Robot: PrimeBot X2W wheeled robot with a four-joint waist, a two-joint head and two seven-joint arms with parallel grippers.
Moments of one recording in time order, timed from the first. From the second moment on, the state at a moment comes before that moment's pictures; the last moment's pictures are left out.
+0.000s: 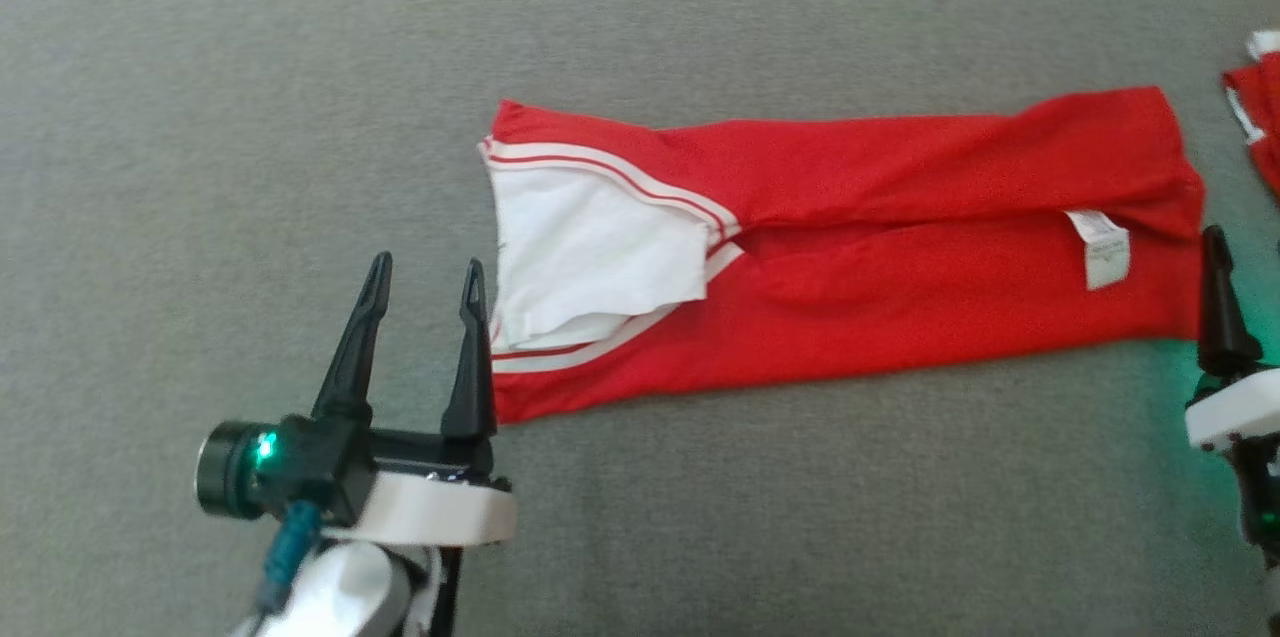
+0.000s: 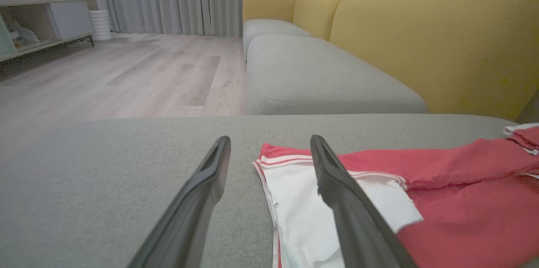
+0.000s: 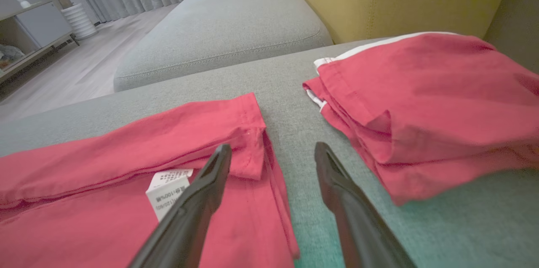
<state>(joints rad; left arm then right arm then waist) -0.30 0.48 -0.82 -0.12 -0.67 0.56 -0.25 -0.20 -0.36 -0.04 0.43 0.50 0.13 -0.14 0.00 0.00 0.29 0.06</state>
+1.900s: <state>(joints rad) -0.07 0.20 -0.46 0.00 -0.21 0.23 -0.25 -0.26 -0.11 -0.06 -0.17 0.52 0.13 0.36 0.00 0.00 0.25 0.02</state>
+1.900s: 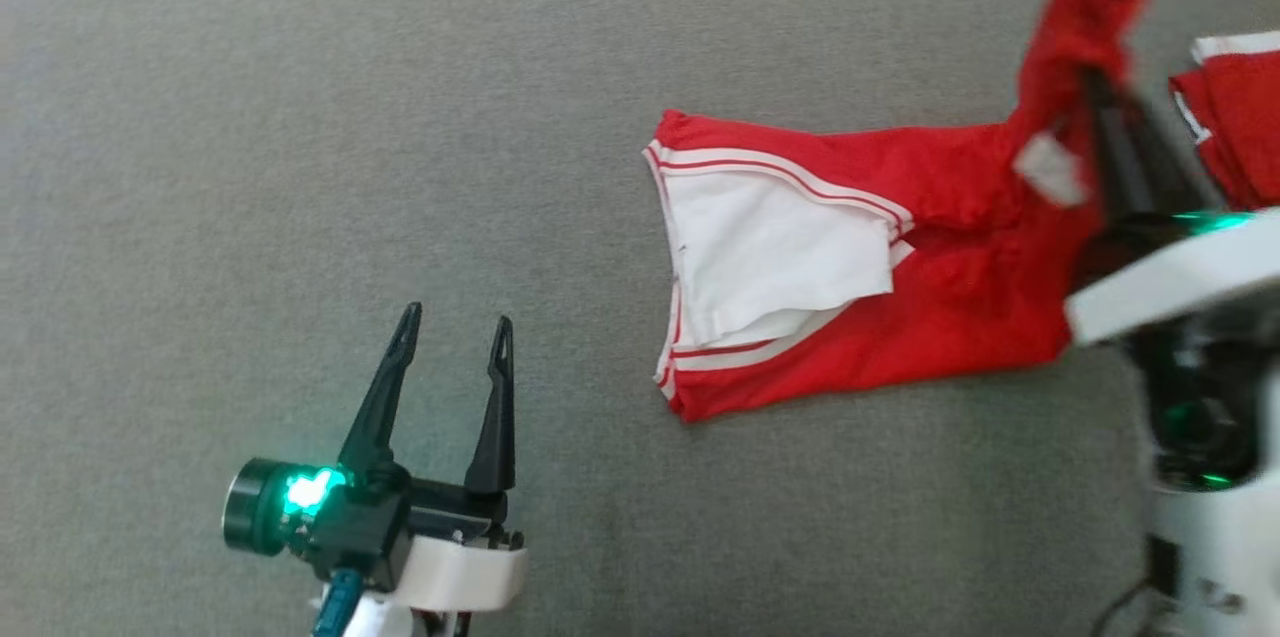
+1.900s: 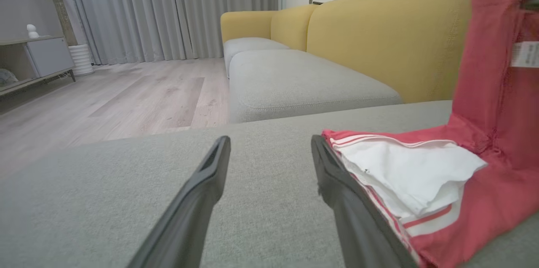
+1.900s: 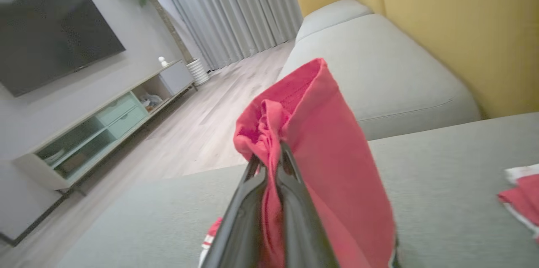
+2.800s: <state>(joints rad) -0.07 0.14 -0.40 0.07 -0.15 0.18 -0.25 -0.31 -0.06 0.37 0.14 0.63 0.13 -0.05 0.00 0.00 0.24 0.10</state>
